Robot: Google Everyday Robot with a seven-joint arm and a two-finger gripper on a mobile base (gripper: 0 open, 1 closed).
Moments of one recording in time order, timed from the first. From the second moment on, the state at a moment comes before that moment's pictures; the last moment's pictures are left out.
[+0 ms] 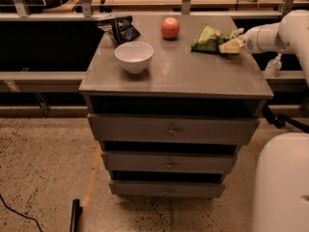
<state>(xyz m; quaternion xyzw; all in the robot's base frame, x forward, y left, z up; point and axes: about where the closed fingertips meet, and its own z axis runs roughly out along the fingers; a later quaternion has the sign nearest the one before) 0.855 -0.309 0.865 -0.26 0.82 0.06 0.51</state>
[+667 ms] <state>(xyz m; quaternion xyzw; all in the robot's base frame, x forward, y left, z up) 0.831 -0.271 0.942 -0.29 0.78 0.07 0.55</state>
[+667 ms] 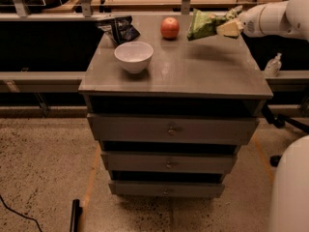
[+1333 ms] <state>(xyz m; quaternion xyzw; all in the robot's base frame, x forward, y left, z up) 0.807 -0.226 0.956 -0.32 0.77 0.11 0.54</state>
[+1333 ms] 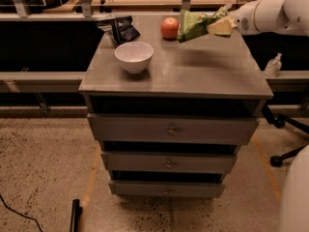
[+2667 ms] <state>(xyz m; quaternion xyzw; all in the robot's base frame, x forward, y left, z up) 0.755 -0.082 1.000 -0.40 0.72 0.21 0.52</state>
